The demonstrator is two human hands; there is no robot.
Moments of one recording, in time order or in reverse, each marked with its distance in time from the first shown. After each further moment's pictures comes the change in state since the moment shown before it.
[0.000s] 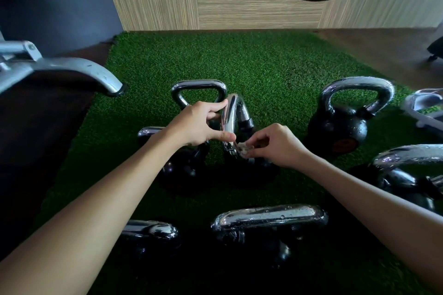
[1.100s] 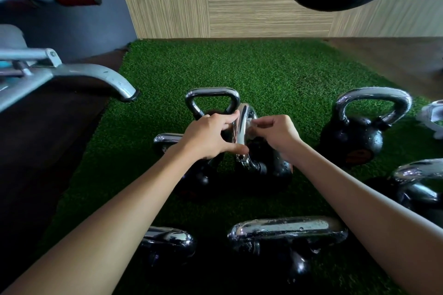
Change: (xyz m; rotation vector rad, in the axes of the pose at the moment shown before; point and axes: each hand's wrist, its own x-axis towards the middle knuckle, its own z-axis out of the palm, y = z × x) left_hand -0.015 0.003 -0.002 0.163 0.055 0.009; right_hand 0.051 -0.021 0.019 0.469 0.240 0.237
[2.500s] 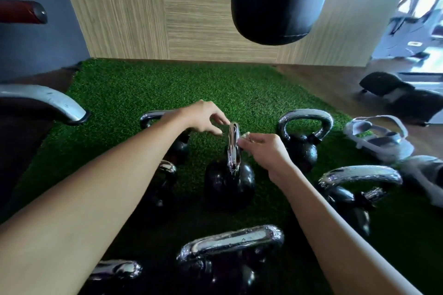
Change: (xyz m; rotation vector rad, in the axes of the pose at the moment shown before) left_hand 0.104 0.077 -0.033 0.200 -0.215 0.264; right_hand -0.047 -0.020 -0.078 -0.115 0.227 0.133
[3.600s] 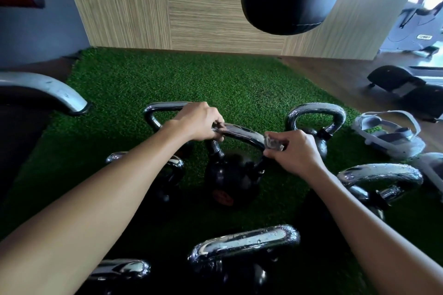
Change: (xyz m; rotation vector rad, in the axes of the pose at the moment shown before) left_hand -0.012 -0.026 0.033 0.248 0.193 -0.021; right_hand -0.006 0.005 -0.029 -0.546 0.066 -0.255
